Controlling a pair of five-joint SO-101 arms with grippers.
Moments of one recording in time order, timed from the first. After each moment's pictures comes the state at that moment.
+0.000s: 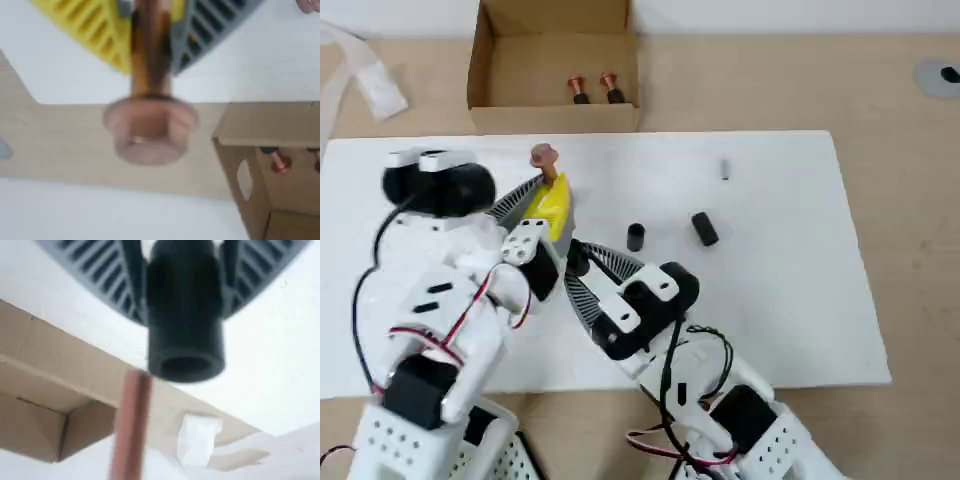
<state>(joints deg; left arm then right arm) 19.7 -76.8 53.0 39.0 10.6 -48.9 -103.4 92.4 23.3 -6.0</state>
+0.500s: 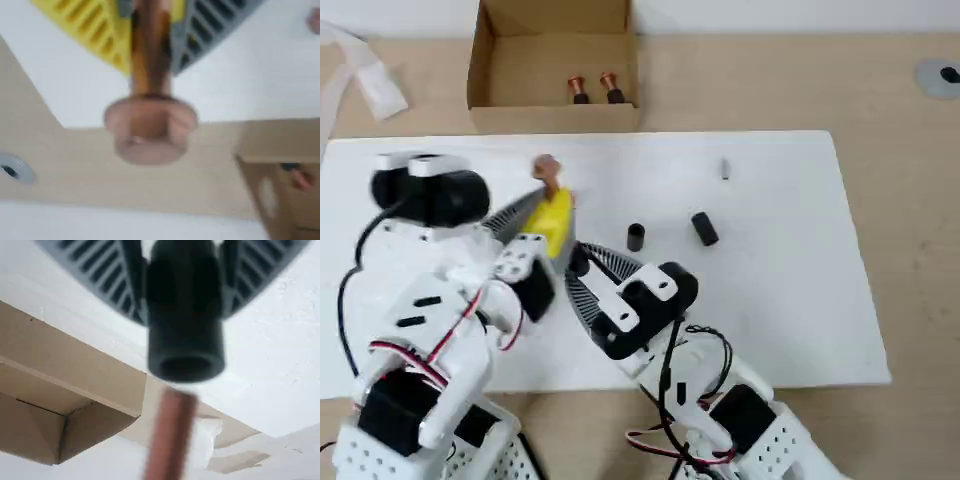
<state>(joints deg) 24.2 -77.0 45.1 49.4 10.6 -48.9 -103.4 92.4 23.3 -6.0</state>
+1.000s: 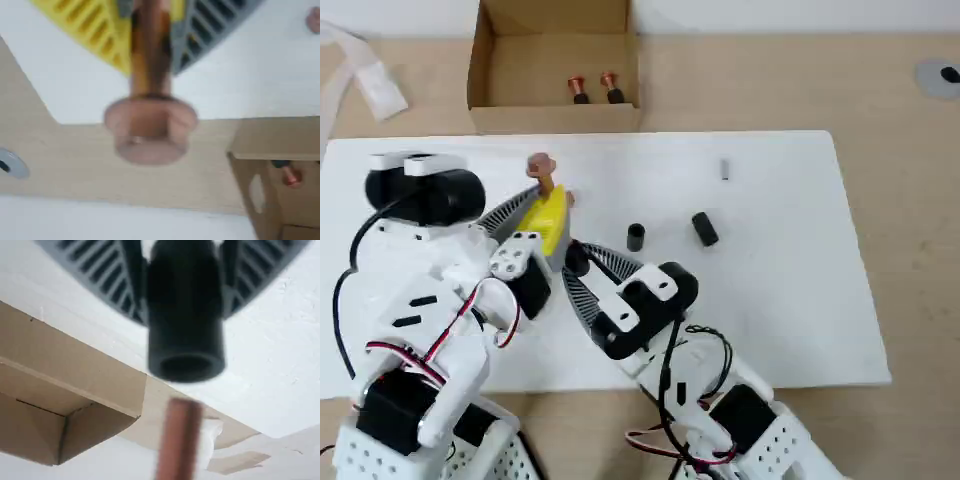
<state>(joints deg) 21.5 -77.1 45.7 49.4 10.6 -48.9 -103.4 92.4 23.3 -6.0</state>
